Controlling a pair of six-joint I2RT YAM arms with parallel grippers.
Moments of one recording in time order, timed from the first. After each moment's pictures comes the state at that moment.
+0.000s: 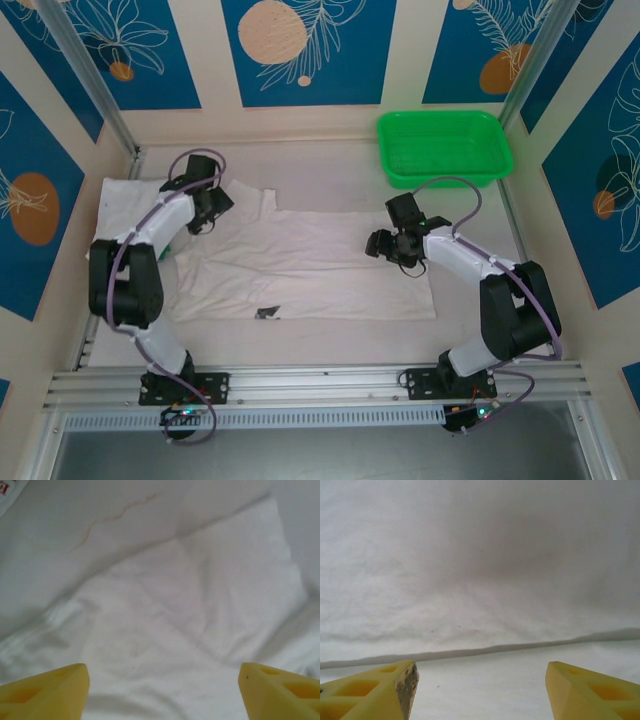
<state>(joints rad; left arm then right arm) -0.15 1.77 1.35 -0.67 -0.18 -0.82 0.36 1.50 0.93 -0.59 -0.06 0.61</state>
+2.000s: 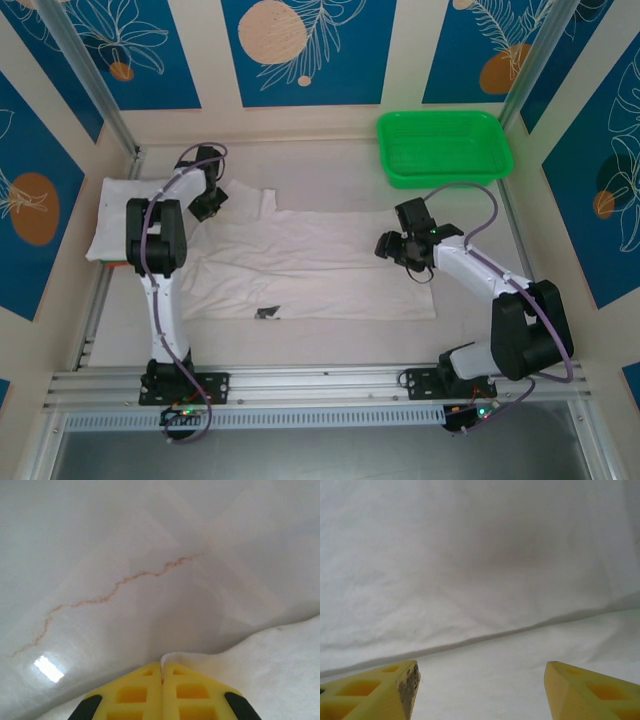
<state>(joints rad) -0.06 2.23 1.74 -0.82 -0.22 -0.84 0.32 1.39 0.87 -0.60 0.00 0.66</state>
